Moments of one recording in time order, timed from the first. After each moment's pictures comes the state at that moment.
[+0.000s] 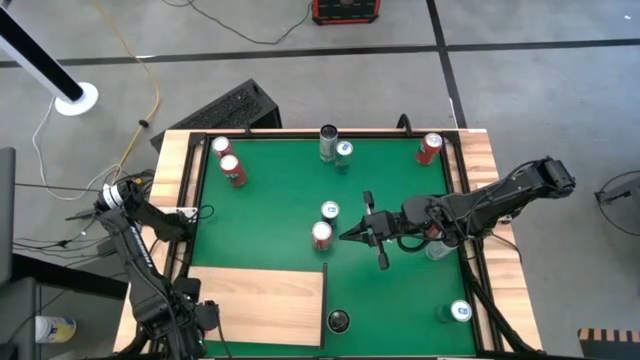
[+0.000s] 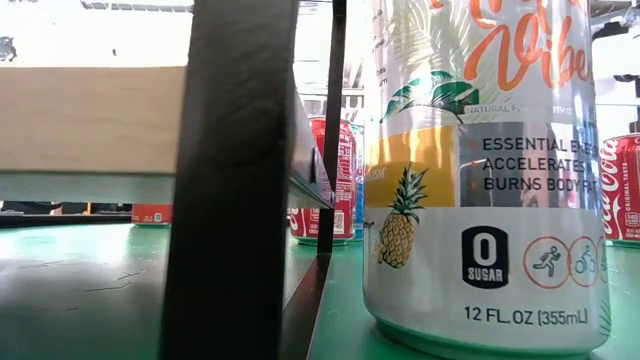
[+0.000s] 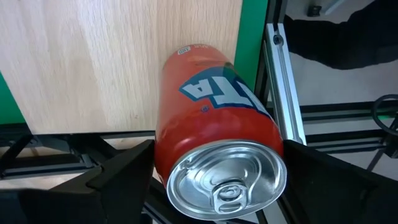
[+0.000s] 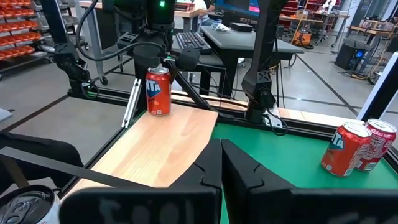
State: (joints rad) left arm -1.01 1.60 1.43 -1.24 0.27 -1.08; right arm 0.26 1.25 0.84 0.29 0.08 -0.06
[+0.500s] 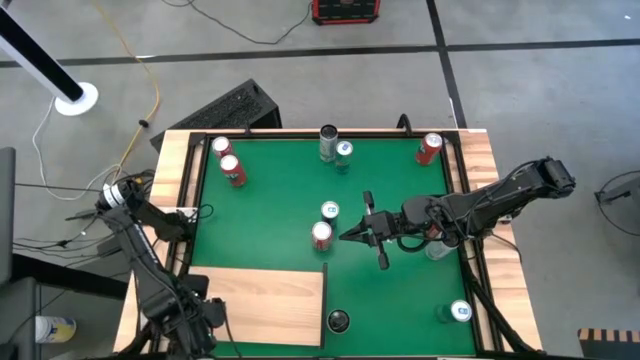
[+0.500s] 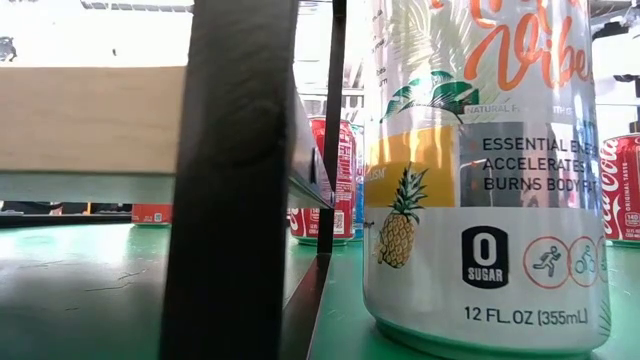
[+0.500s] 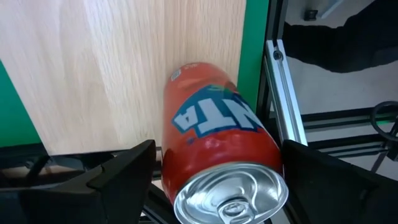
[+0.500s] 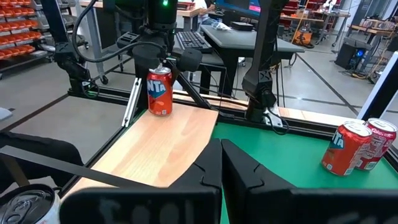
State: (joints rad) left arm -0.95 1.60 1.43 -1.24 0.25 -0.98; right arm 0.26 1.25 0.84 0.28 0.08 -0.06
